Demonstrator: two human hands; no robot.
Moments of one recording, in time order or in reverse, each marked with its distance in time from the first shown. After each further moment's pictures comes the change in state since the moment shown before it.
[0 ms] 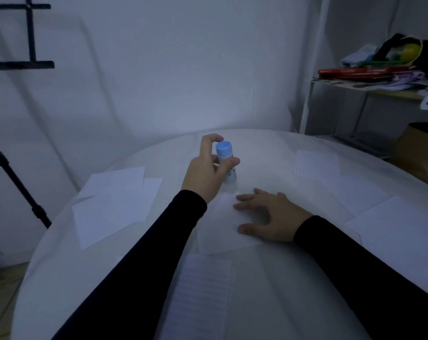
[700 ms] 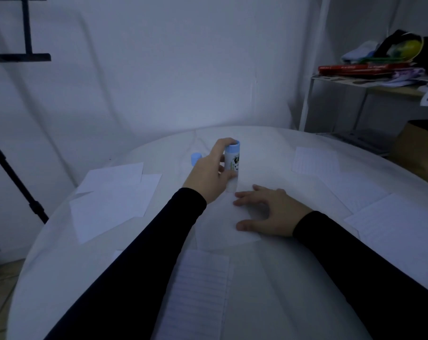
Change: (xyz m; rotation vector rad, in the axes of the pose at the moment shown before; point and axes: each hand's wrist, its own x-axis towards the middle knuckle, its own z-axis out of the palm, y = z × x) left_hand -0.001 -0.012 0.007 0.097 -0.162 0.085; right_hand 0.000 0.001 0.000 0.030 0.026 -0.017
